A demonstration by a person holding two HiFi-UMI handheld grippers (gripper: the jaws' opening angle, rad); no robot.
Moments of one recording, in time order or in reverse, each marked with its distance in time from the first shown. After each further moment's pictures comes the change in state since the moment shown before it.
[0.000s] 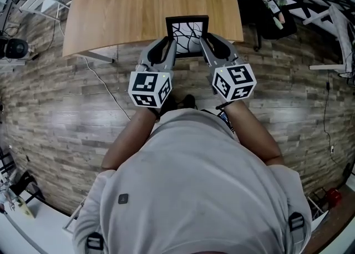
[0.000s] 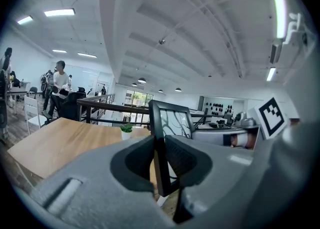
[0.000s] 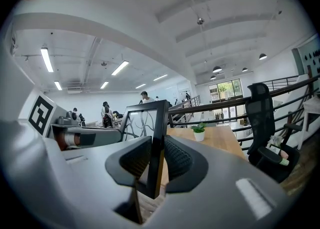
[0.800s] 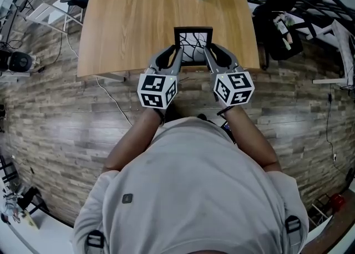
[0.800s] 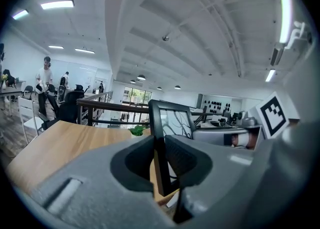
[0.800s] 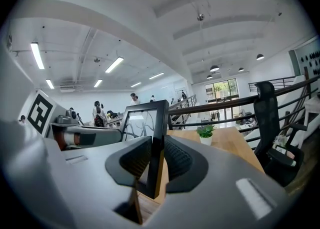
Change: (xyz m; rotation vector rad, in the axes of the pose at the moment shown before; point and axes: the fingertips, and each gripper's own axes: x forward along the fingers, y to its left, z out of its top) left arm 0.041 0.141 0.039 0.001 0.041 -0.039; right arm 0.143 0.025 0.030 0.015 0.013 -0.061
